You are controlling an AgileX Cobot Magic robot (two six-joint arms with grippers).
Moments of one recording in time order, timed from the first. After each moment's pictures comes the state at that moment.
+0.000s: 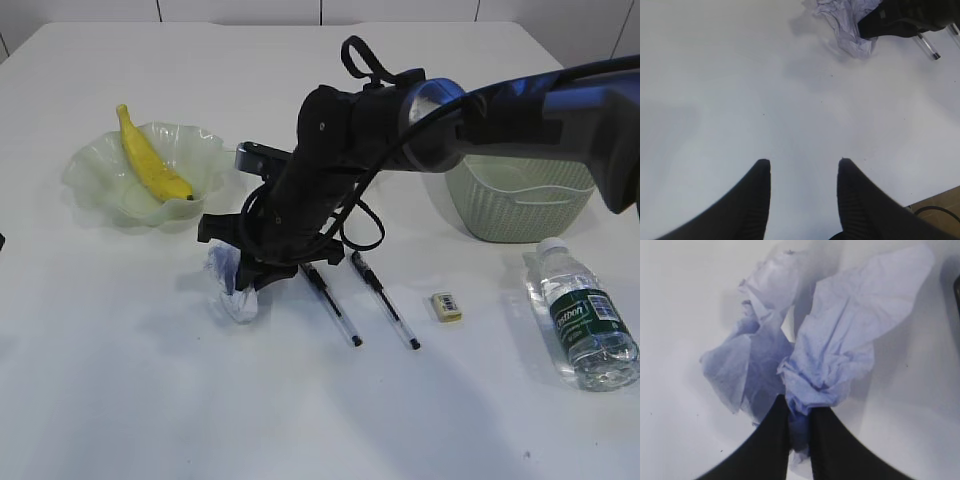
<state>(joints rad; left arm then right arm) -0.27 1.12 -0.95 -0.14 0.95 -0.05 0.58 2.28 -1.78 0.42 0.78 0.21</state>
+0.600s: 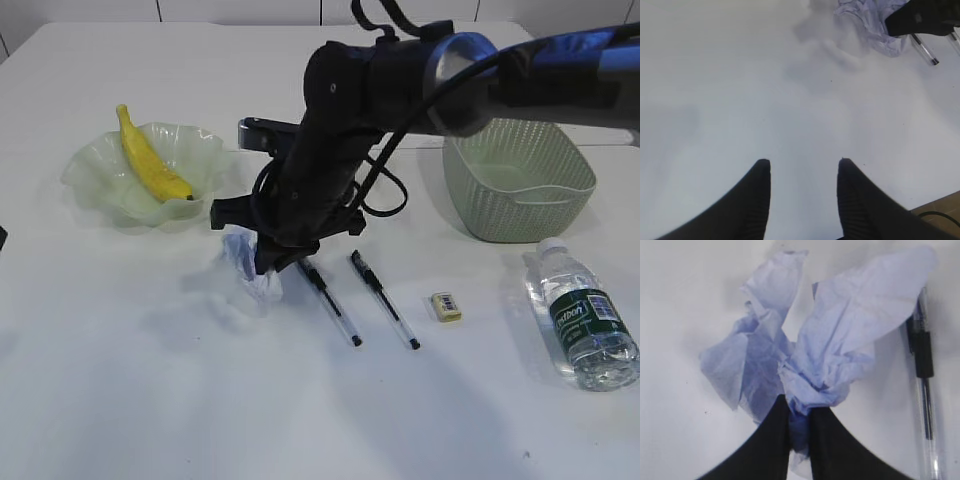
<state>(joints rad) -0.27 1.12 -0.95 -0.14 0.94 -0.05 0.58 2.20 -1.78 0.30 0.89 0.21</state>
